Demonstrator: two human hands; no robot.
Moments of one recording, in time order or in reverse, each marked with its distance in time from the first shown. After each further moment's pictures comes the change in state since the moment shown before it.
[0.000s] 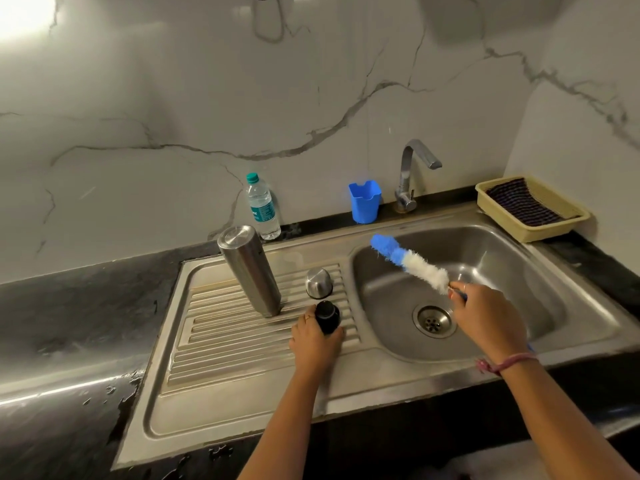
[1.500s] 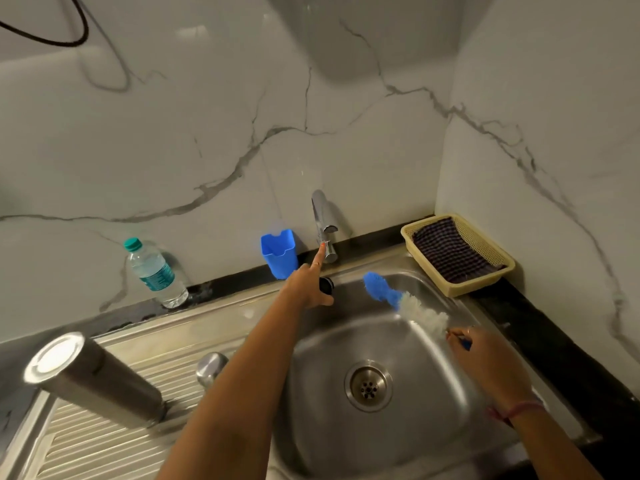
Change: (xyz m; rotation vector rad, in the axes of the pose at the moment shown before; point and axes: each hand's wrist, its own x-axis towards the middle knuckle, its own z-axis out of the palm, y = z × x) left_hand 0.190 0.252 0.080 0.467 -0.331 0.448; right_hand 0.123 0.186 -0.007 0.181 -0.074 0.210
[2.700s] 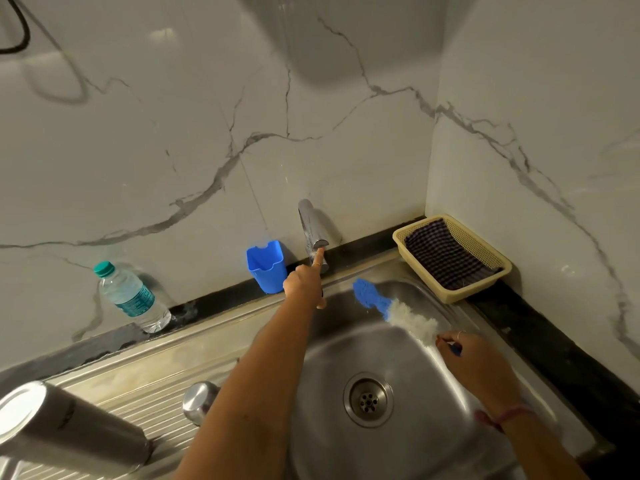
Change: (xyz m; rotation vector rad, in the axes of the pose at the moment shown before) left_hand 0.052 0.011 0.009 0.336 0.001 -0.096; right_hand 0.027 0.016 0.036 0.010 -0.014 0.067
